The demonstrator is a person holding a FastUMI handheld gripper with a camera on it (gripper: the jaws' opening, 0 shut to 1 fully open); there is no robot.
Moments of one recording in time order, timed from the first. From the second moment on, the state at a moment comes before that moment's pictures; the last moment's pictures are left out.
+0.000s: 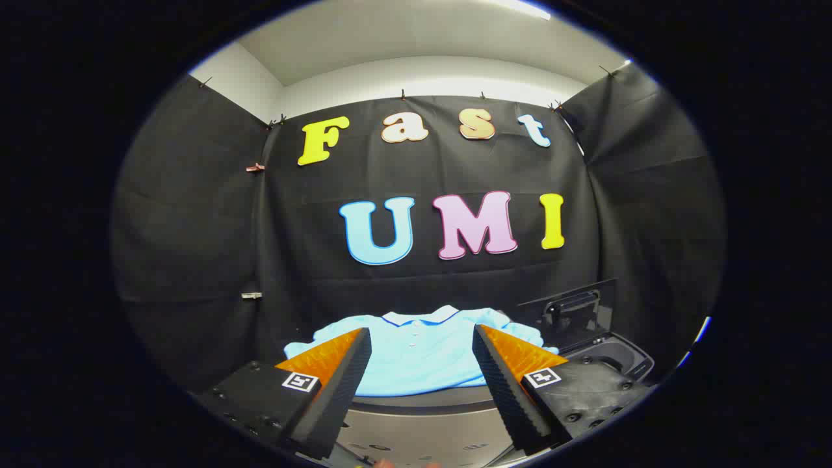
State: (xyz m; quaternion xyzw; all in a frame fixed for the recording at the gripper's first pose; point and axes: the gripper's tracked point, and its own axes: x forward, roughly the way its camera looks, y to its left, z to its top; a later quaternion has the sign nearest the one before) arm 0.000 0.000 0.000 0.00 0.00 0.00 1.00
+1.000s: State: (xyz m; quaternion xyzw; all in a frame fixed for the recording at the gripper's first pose) arm 0.005 0.013 -0.002 -0.02 0.01 0.01 1.00
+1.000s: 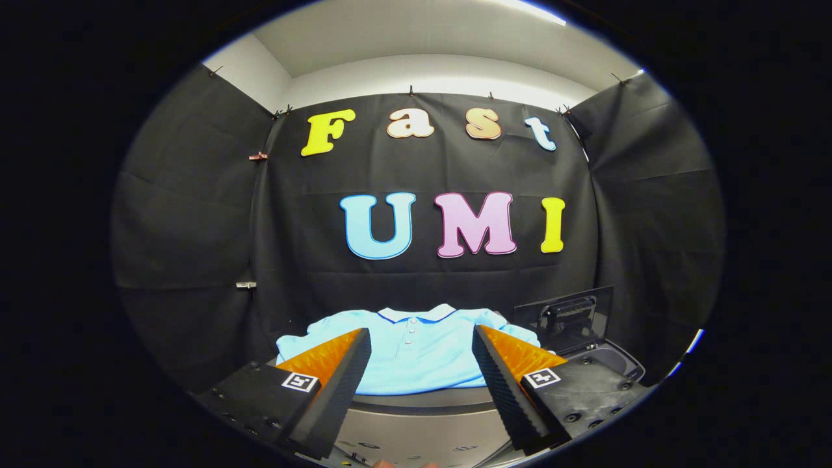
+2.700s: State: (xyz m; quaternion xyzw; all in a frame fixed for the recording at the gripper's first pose) arm 0.213 0.035 -0.096 -0.04 0.29 -0.02 0.95
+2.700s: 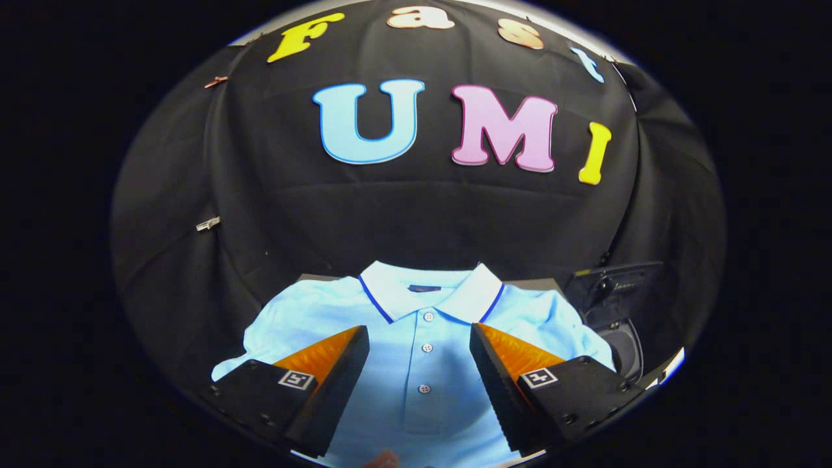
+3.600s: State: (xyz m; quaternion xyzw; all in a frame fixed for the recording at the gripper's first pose) arm 0.211 0.013 -0.143 -0.03 0.46 -0.05 0.88
